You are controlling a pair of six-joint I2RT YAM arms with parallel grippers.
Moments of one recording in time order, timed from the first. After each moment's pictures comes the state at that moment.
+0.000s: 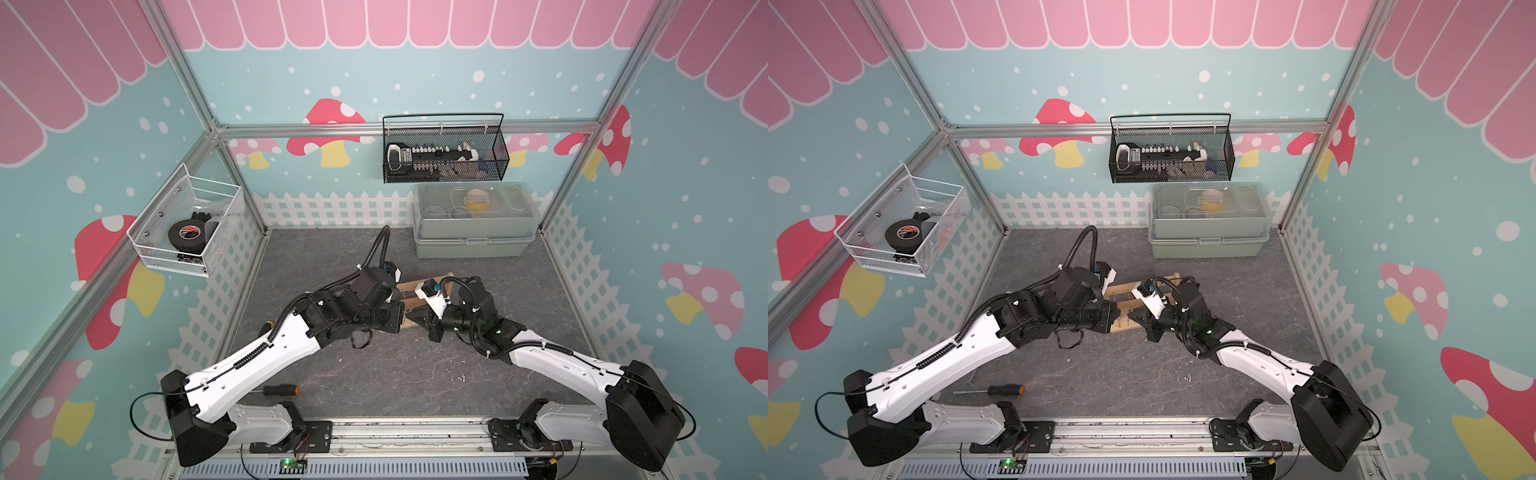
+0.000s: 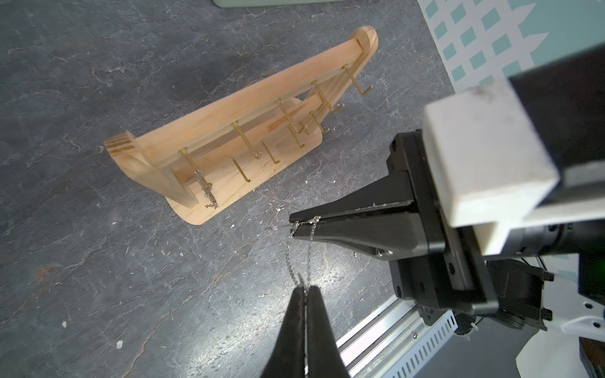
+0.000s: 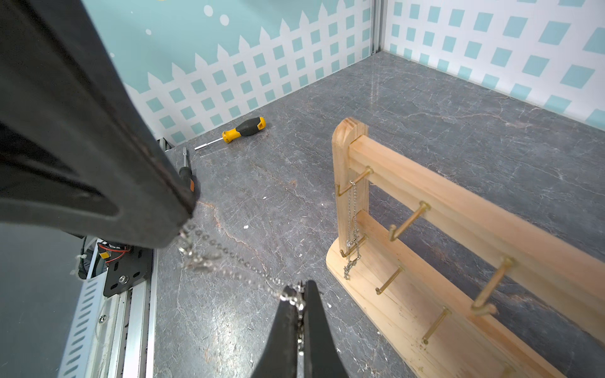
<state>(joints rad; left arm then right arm) -0.88 1.28 1.31 -0.86 -0.03 -0.56 0.69 1.25 0.69 0.17 -0.50 0.01</state>
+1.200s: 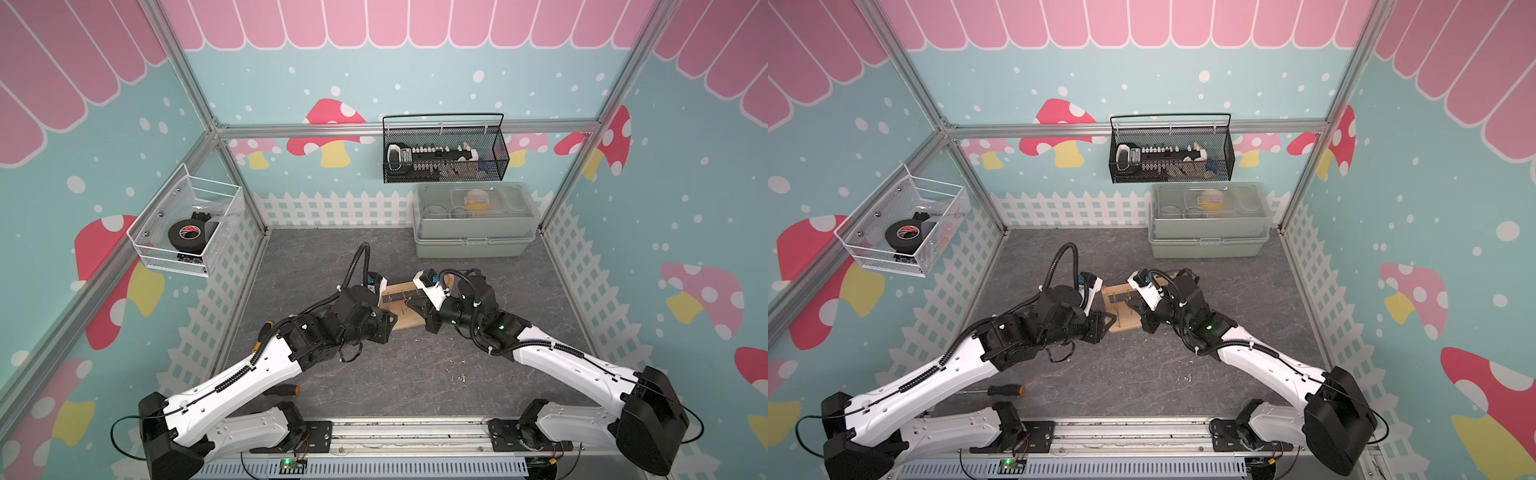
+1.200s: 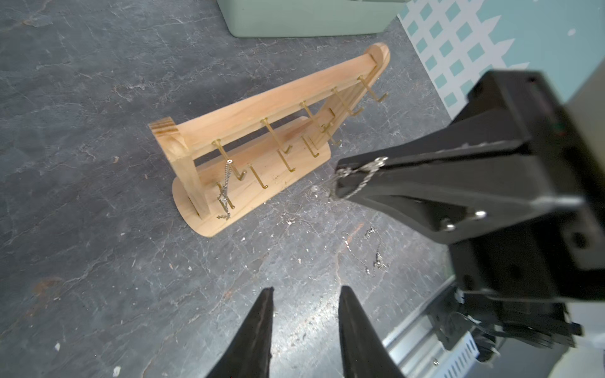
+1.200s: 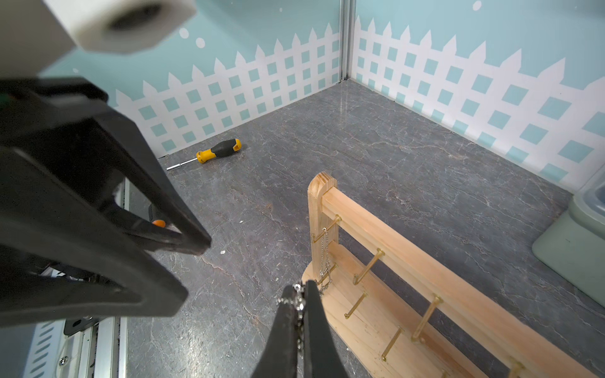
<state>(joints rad) -0.88 1.08 0.98 -0.61 -0.09 -0.53 0.73 1.23 0.83 0.04 -0.34 -0.02</state>
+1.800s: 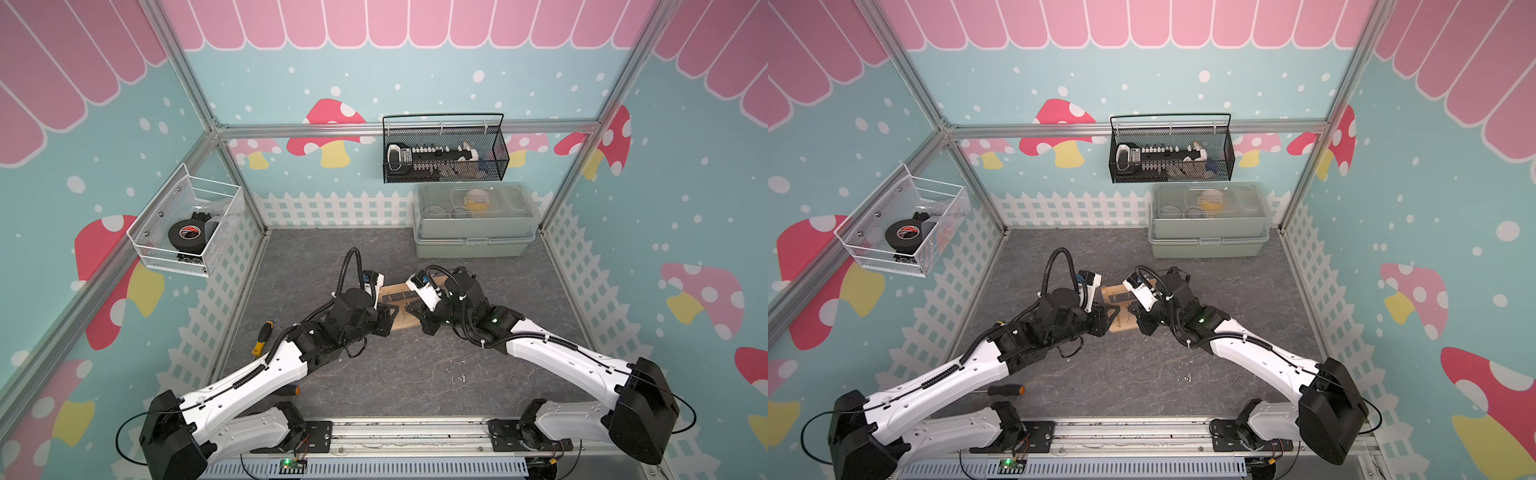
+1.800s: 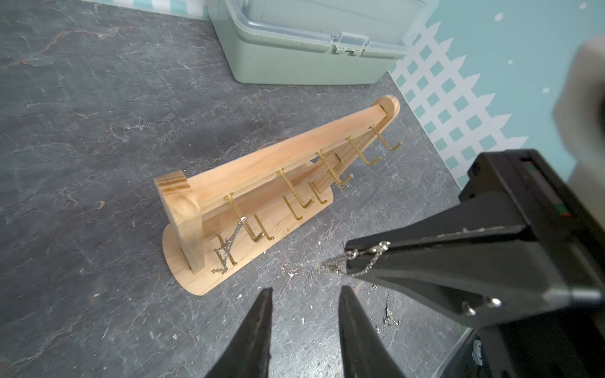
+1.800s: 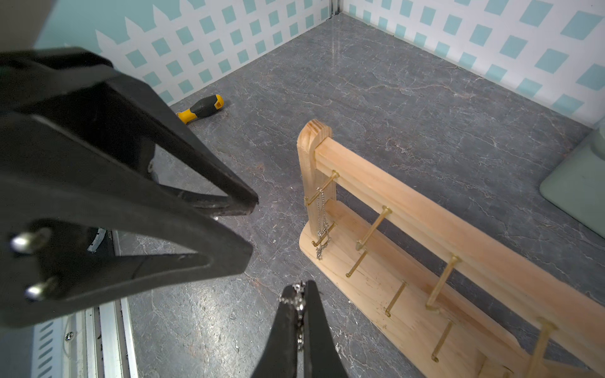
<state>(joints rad) -0.80 1.10 0.83 -0.27 -0.06 -0.52 0.77 1.29 0.91 -0.16 -0.26 0.00</state>
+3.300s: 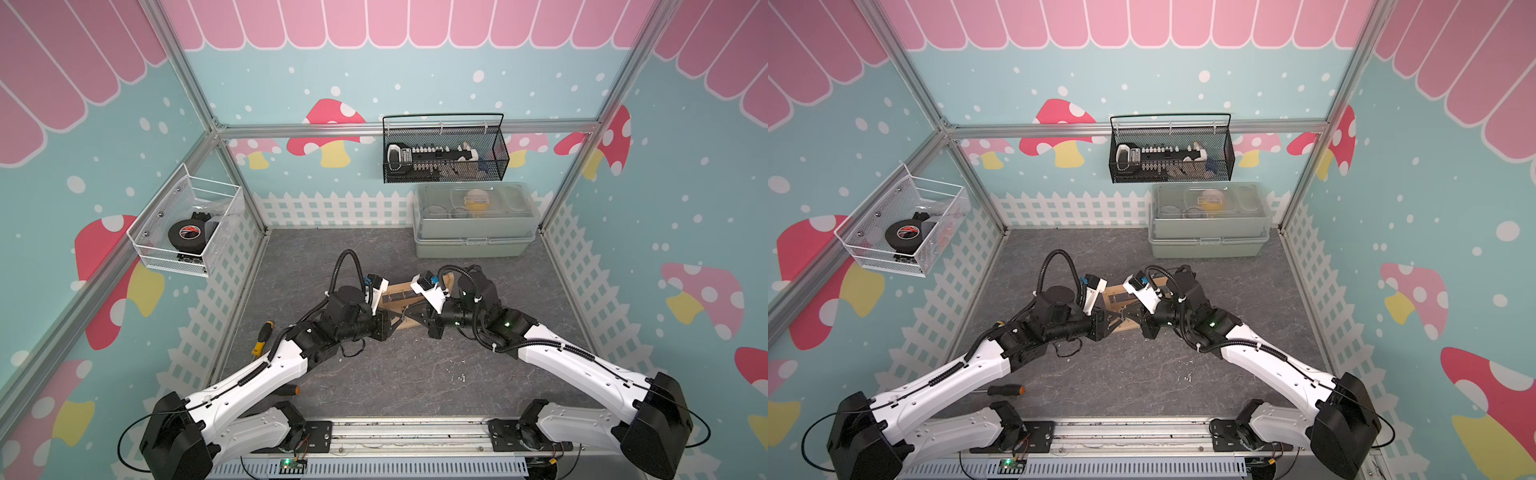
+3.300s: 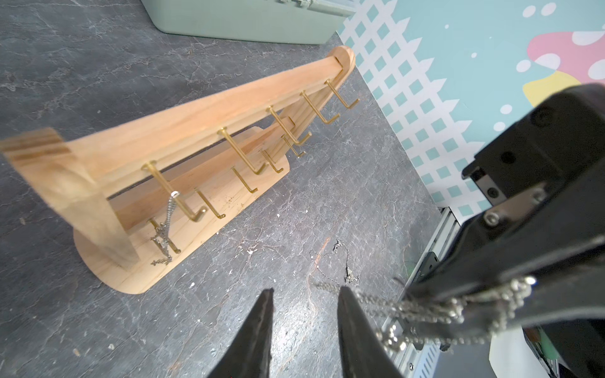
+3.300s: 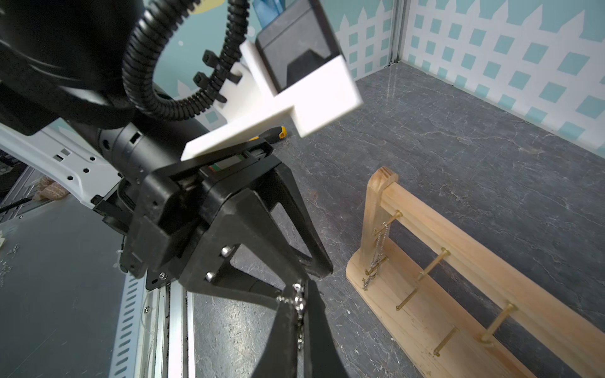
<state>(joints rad) -0.71 1.10 0.77 -0.21 0.27 -0.49 0.74 1.20 0.89 -0.11 -0.49 -0.01</state>
